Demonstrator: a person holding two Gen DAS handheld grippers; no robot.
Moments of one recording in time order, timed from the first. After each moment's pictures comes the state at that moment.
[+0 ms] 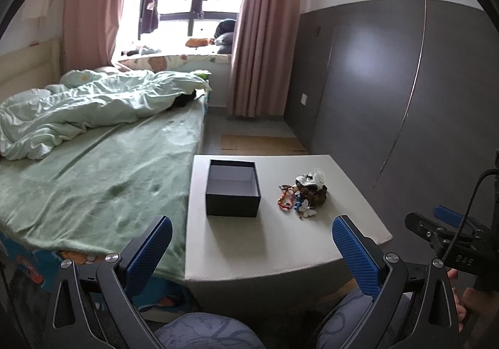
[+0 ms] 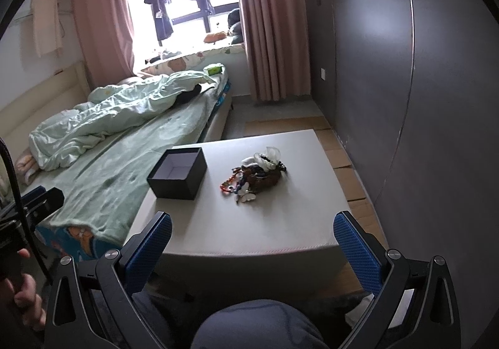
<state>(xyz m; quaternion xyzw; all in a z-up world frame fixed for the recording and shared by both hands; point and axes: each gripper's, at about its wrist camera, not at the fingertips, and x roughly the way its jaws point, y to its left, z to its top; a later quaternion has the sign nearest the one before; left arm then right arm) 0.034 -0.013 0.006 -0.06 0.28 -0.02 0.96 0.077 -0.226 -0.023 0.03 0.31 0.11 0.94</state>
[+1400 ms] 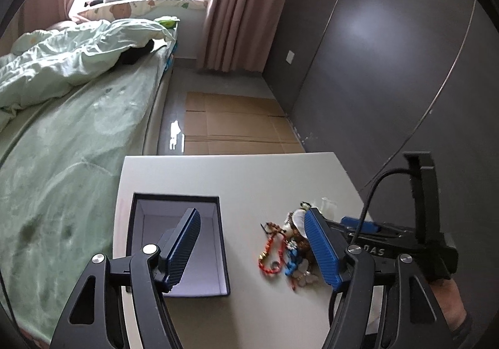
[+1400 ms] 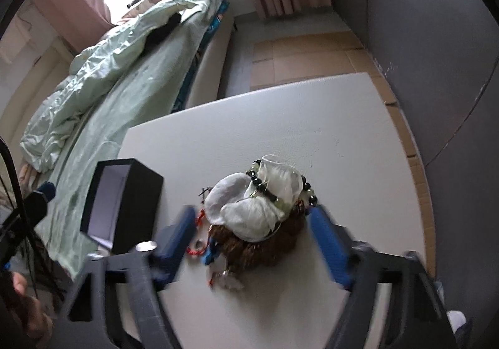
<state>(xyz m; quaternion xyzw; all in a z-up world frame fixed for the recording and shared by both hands) 0.272 -0.020 -0.042 -0.10 0.40 -0.08 0.91 0.348 -0.204 -0.129 0.08 0.52 0.17 0.84</state>
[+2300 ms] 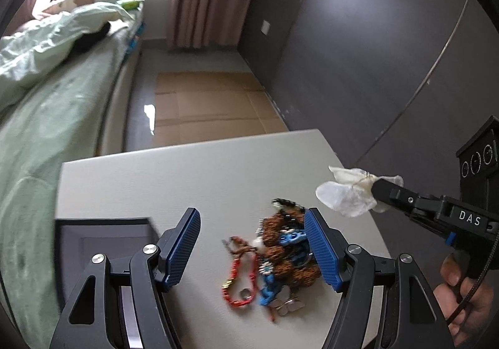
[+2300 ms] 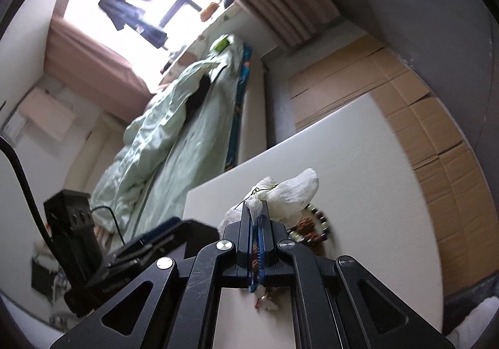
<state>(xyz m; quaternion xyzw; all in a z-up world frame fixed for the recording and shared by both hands) 0.340 -0.072 -0.084 -0.08 0.45 -0.15 0.88 0.346 -0.279 -0.111 0.28 0.42 0.24 0.83</state>
